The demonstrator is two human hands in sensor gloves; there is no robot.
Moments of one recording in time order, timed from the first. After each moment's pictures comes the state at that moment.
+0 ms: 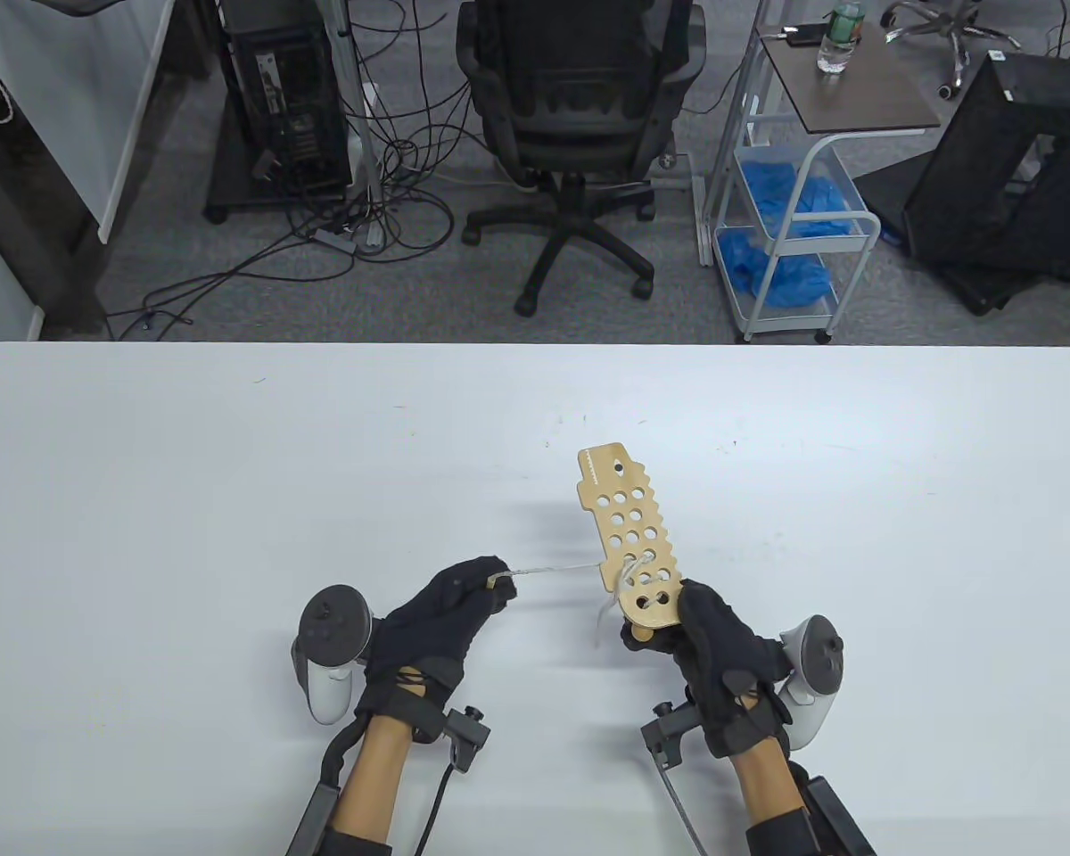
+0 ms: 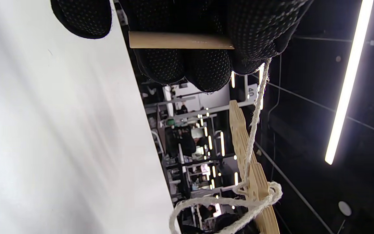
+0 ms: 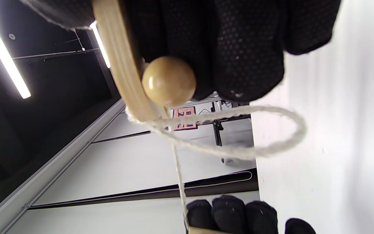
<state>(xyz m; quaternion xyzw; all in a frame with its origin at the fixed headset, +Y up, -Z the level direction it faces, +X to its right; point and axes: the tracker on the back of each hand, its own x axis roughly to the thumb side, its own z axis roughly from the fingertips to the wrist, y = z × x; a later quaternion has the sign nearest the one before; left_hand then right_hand) -0.174 -0.735 -0.278 -0.03 -0.09 0.63 0.77 0.178 -0.769 -0.266 0.01 -0.02 0.58 0.81</state>
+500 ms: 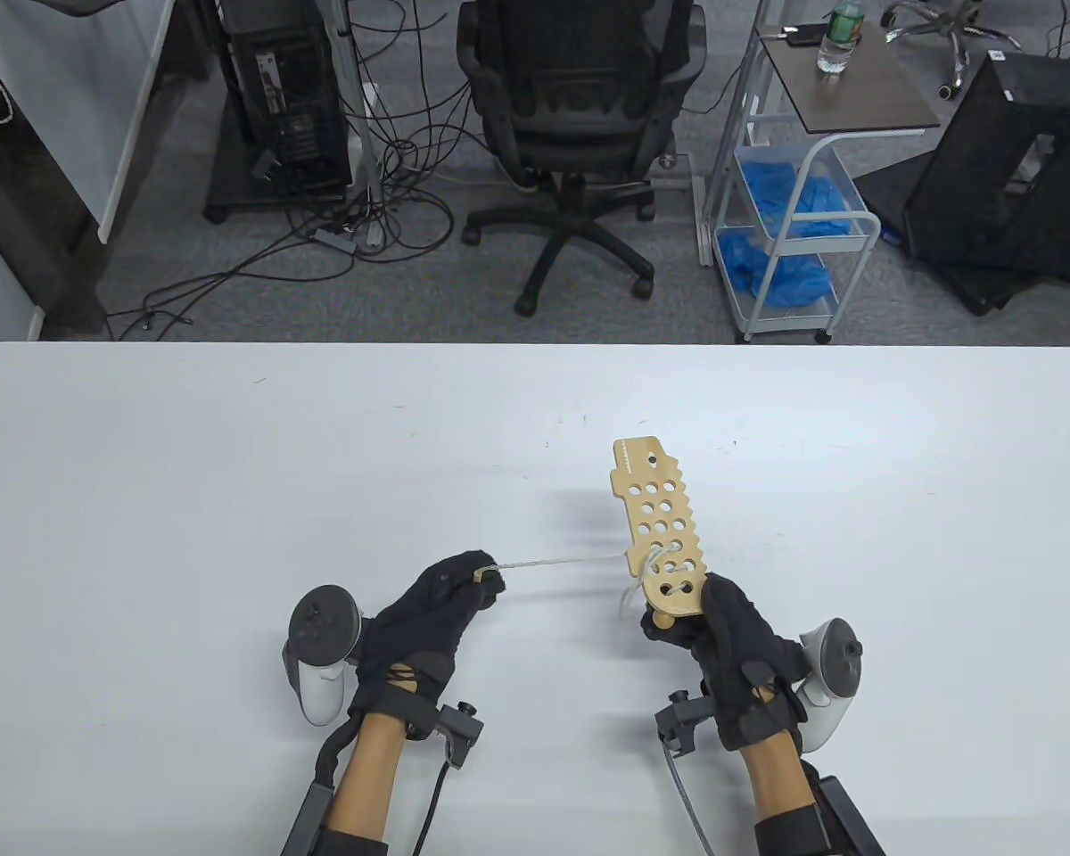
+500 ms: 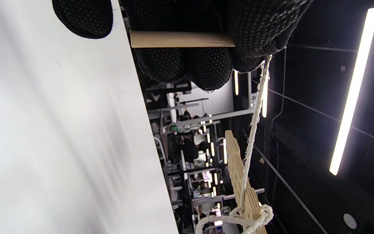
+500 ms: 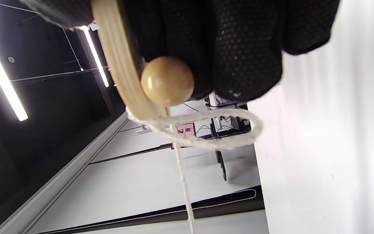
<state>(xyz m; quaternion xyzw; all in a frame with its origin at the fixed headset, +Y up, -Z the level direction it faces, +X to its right) -0.181 -0.736 -0.279 -0.03 -0.07 0.63 0.77 0.195 -0.773 -0.267 -0.02 -0.04 0.57 0.82</state>
